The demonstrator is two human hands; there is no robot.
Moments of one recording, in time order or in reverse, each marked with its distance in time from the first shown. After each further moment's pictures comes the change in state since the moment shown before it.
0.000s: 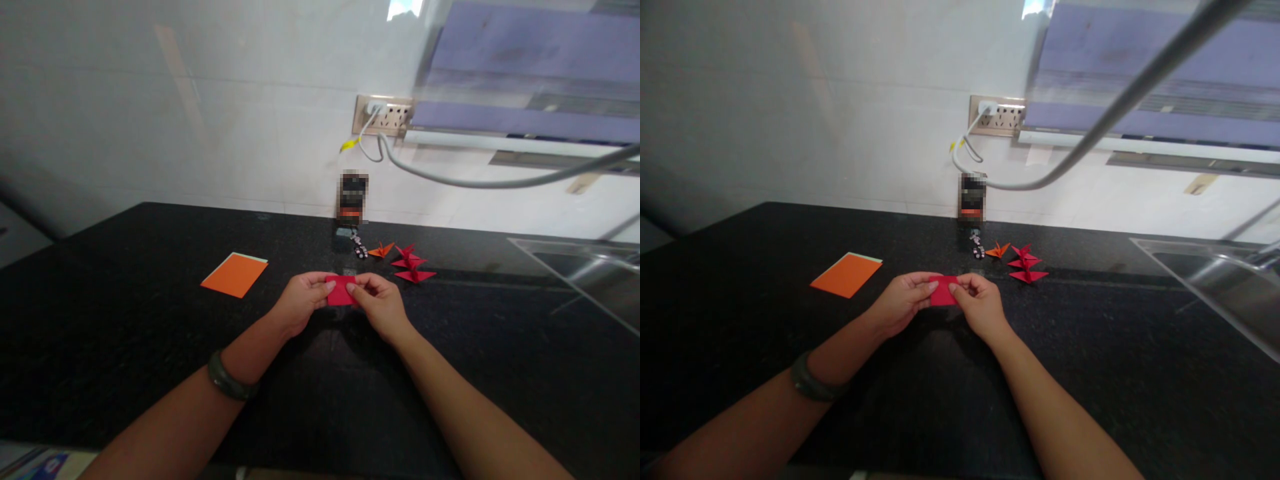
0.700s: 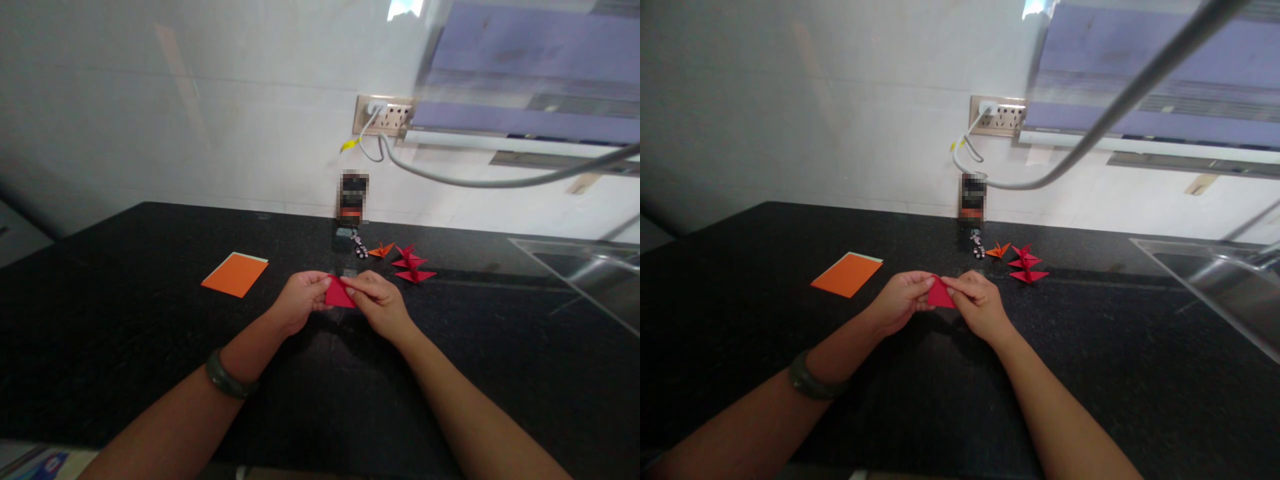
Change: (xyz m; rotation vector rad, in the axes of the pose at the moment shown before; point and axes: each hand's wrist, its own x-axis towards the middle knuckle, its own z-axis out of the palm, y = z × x) left_hand 0.000 0.003 -0.004 0.091 -0.031 -0.018; right_hand 0.000 -0.007 -0.009 -0.387 -0.152 -0.535
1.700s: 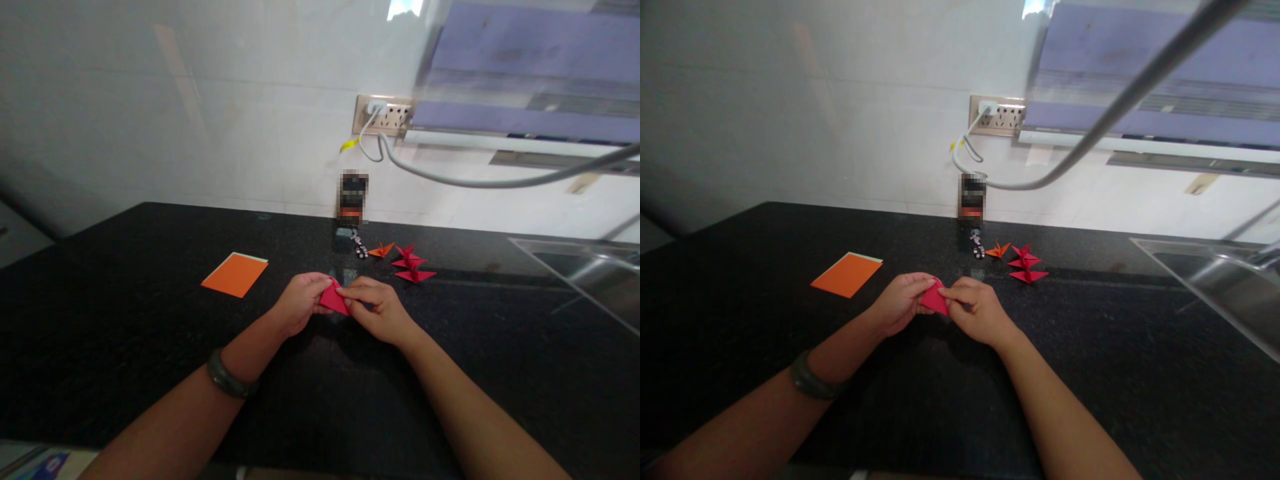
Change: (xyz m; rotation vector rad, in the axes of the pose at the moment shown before) left_hand -0.002 0.003 0.003 0.032 0.016 -0.027; right_hand 0.000 -0.004 -0.006 -0.090 -0.183 -0.138
